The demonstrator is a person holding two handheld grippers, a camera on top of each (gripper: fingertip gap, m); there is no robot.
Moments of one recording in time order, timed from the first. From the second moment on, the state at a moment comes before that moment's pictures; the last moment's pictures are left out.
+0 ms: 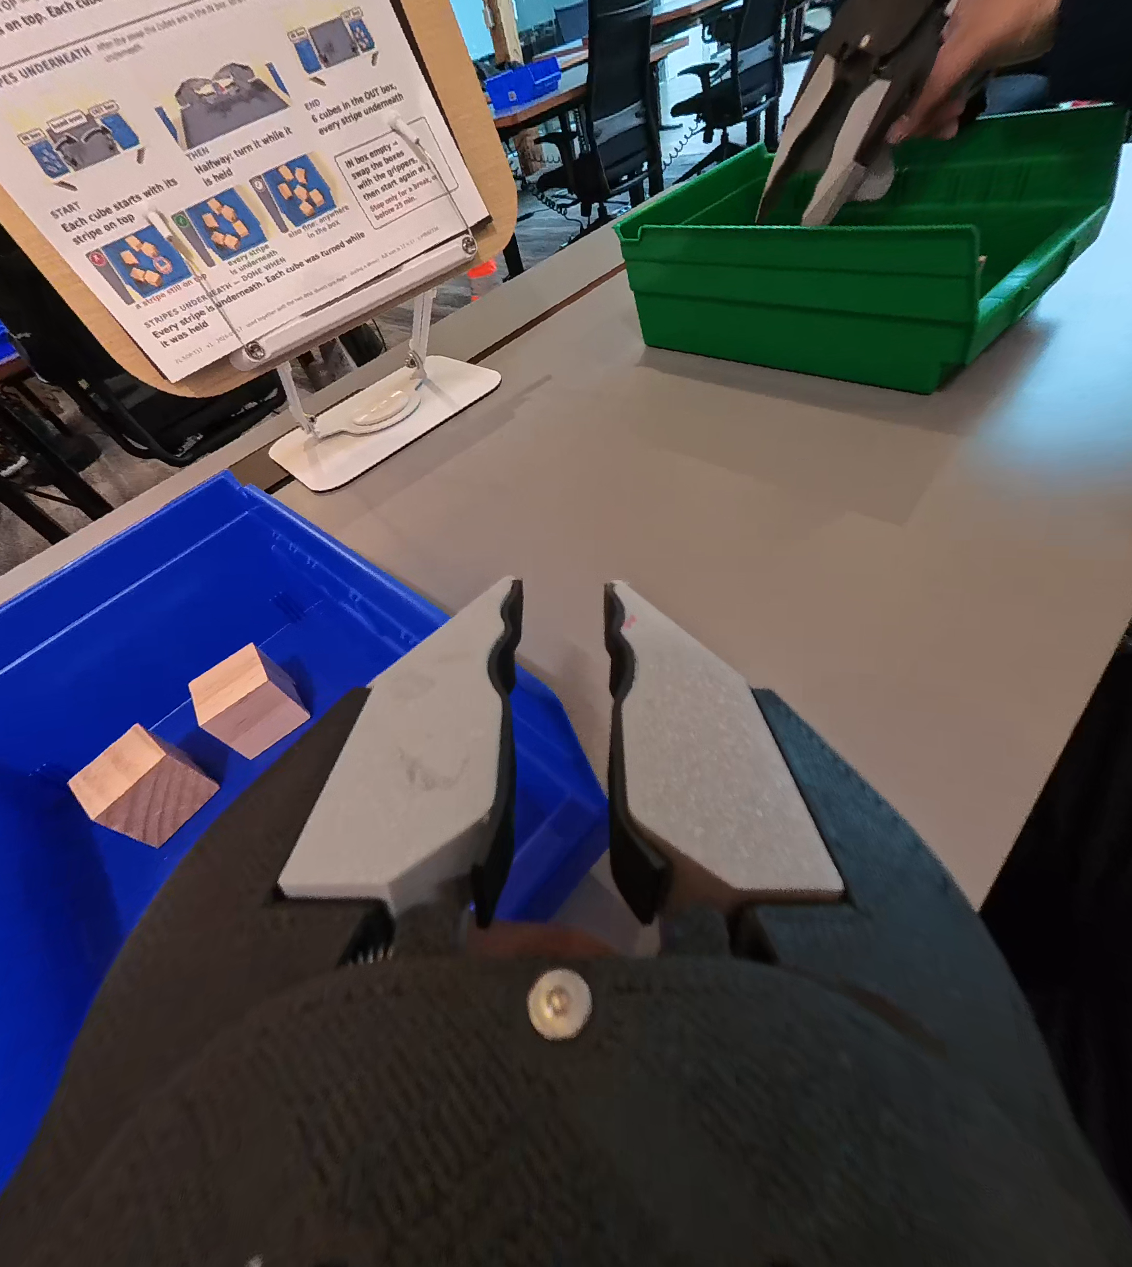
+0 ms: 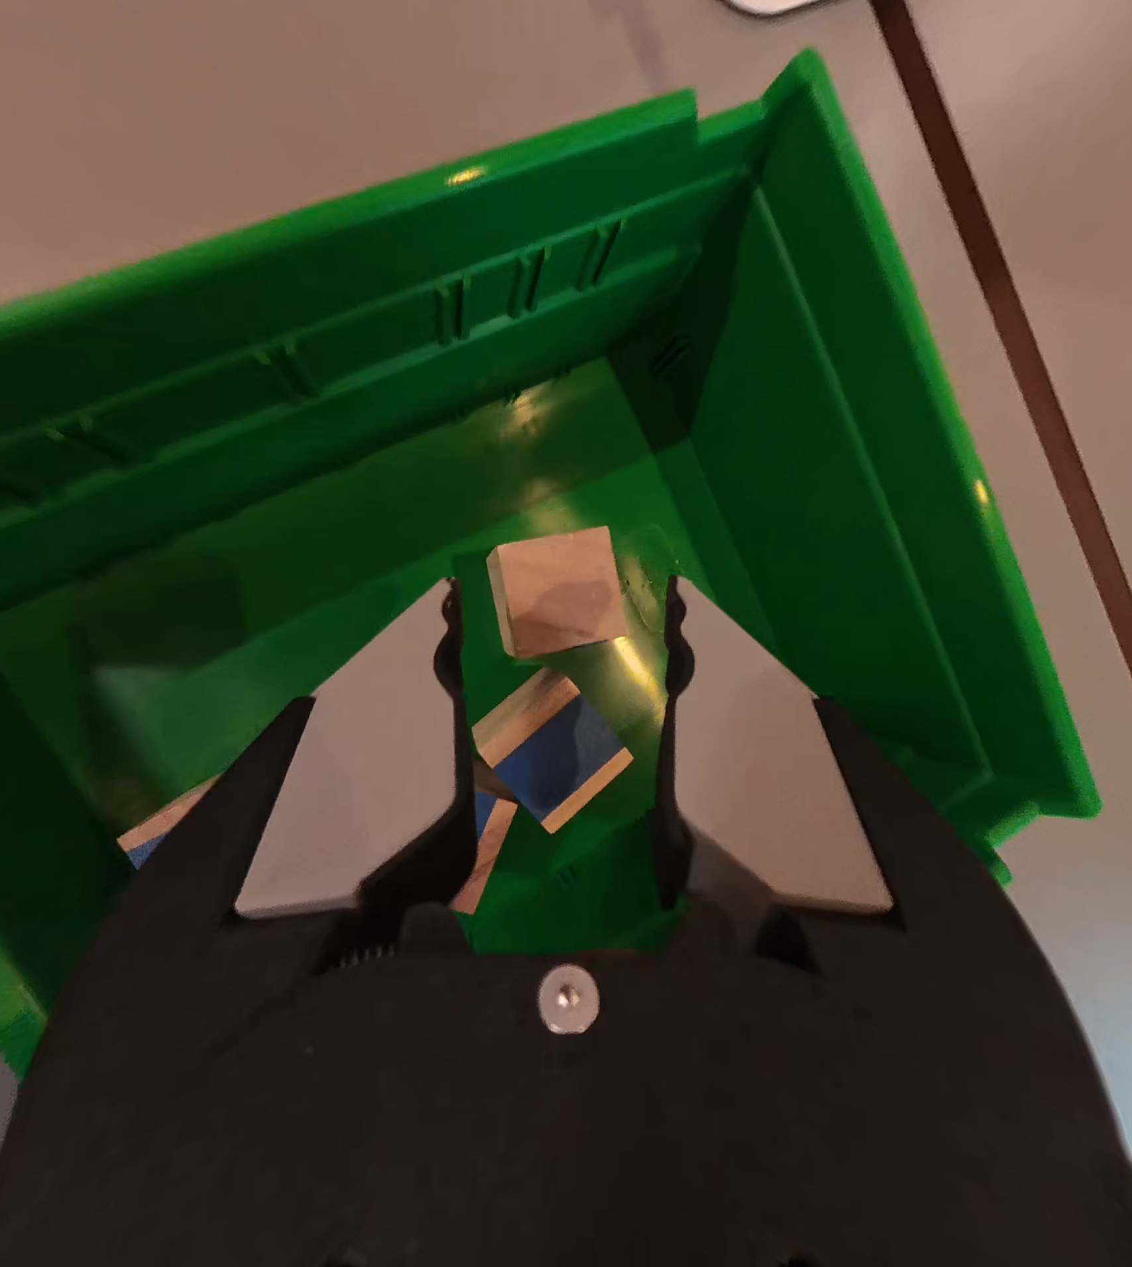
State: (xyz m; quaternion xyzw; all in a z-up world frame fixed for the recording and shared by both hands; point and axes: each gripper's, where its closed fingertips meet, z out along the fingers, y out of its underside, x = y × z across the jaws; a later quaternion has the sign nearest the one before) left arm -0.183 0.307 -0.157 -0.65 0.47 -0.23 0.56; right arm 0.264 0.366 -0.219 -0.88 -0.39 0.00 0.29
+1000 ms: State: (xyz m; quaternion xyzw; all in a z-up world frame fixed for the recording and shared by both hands) left arm -0.170 0.292 -0.158 -0.63 0.50 -0.23 0.55; right arm 0.293 0.317 -0.226 -0.88 -0.43 -0.19 -0.04
